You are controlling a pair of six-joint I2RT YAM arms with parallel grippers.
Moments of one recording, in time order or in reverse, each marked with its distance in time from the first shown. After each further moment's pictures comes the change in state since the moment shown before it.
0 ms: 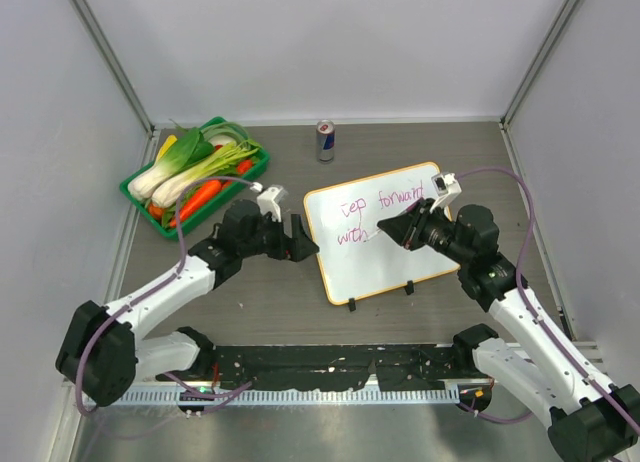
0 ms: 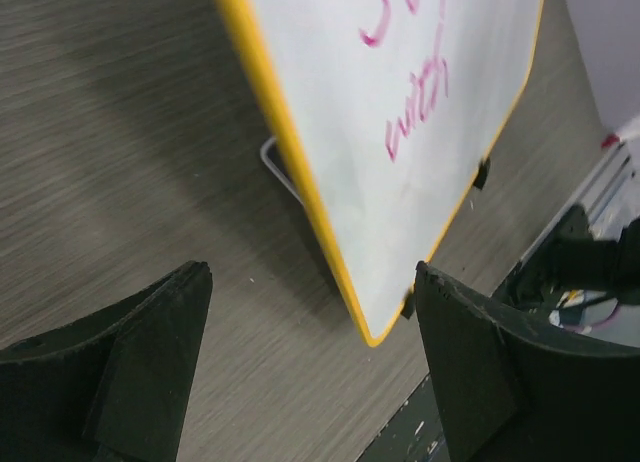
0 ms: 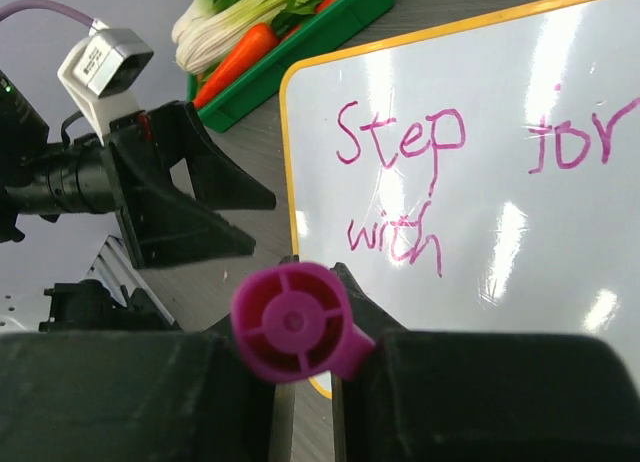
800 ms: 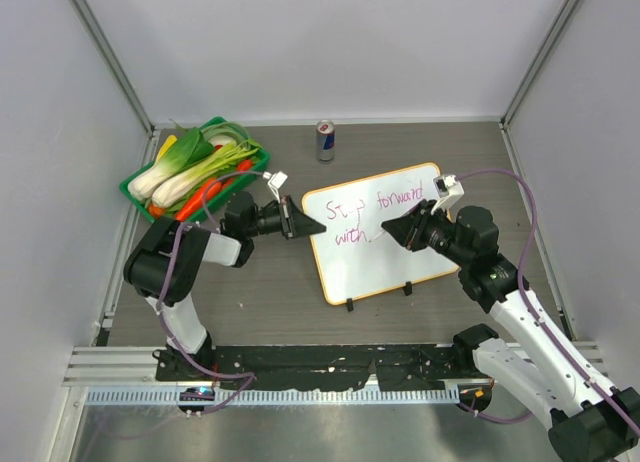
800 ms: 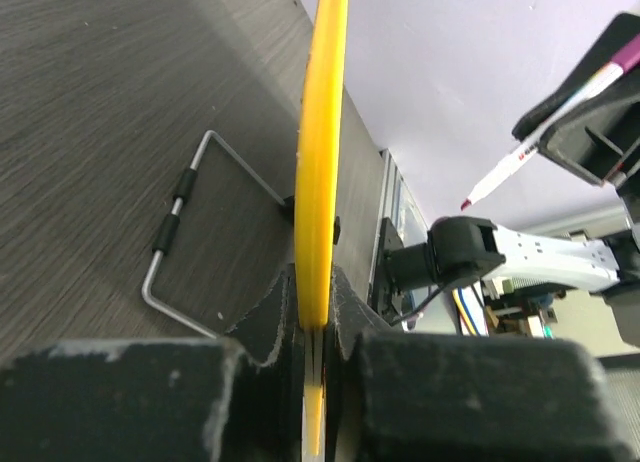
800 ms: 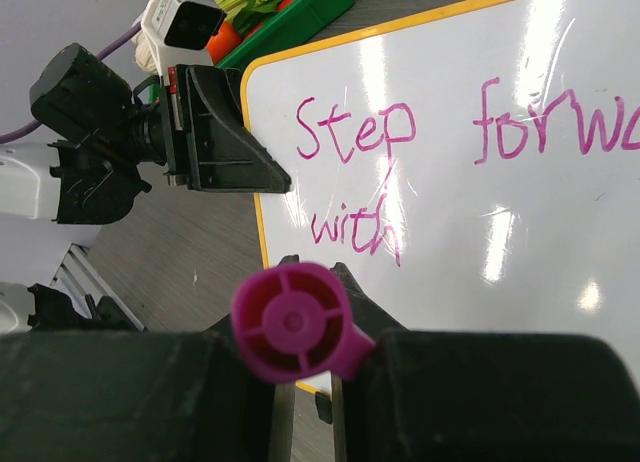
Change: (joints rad) left arm 0.249 0.614 -0.041 1.084 0.585 -0.464; right arm 0.000 -0.013 0.001 -0.067 0.078 -0.043
